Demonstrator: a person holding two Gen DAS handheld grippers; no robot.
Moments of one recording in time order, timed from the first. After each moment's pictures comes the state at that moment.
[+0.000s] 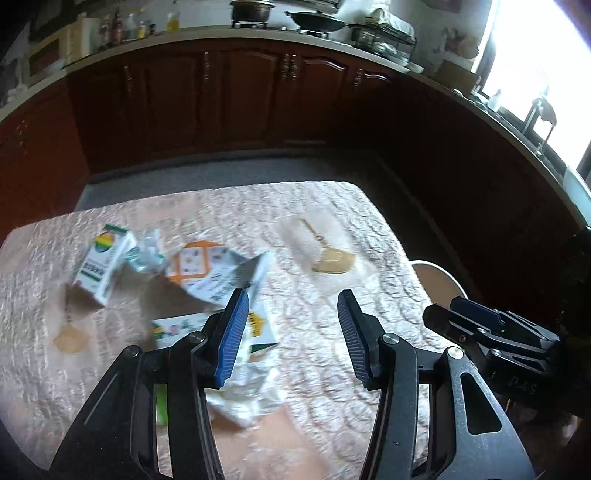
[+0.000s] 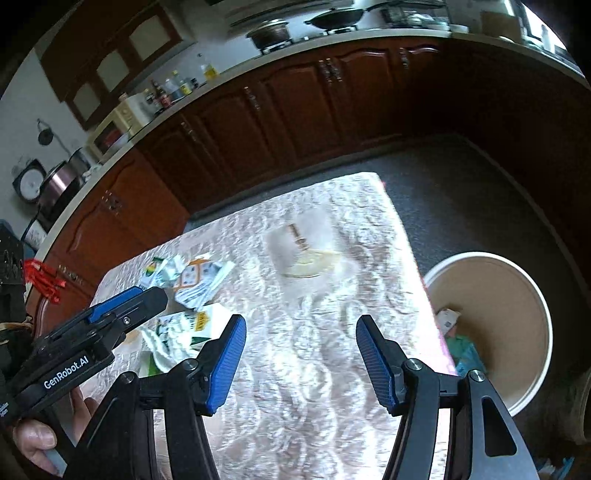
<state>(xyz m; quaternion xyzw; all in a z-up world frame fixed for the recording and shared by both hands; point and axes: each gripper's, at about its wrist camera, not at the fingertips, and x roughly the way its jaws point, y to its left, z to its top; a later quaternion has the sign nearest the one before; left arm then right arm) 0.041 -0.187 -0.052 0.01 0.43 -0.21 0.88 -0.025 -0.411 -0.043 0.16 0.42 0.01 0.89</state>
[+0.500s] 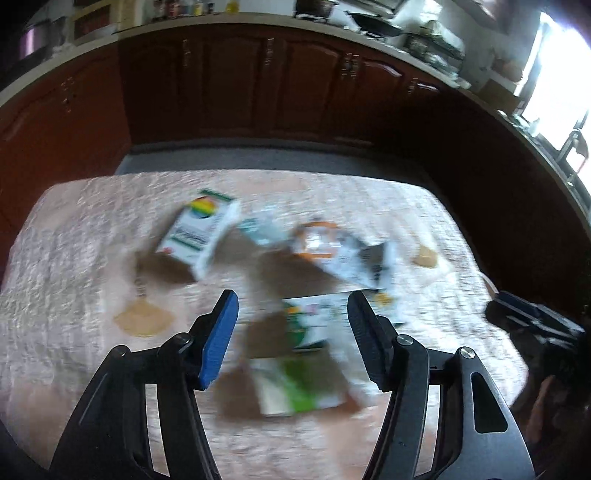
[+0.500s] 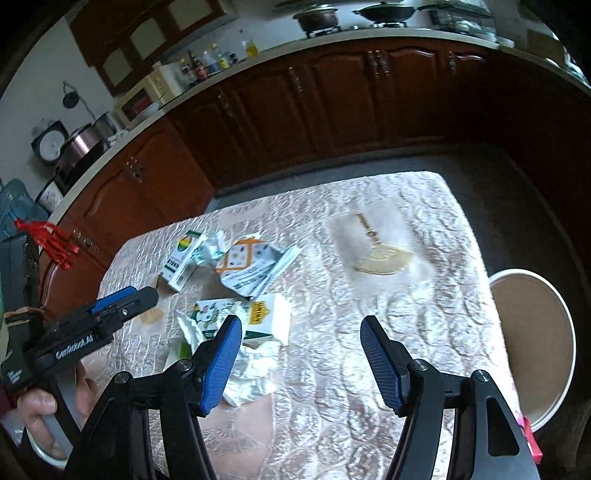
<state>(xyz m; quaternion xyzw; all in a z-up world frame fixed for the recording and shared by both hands) 0.068 -0.065 -0.079 -0.02 0.46 -0.14 0.88 0.003 -0.341 -0.050 0.12 0.44 0.07 0.89</state>
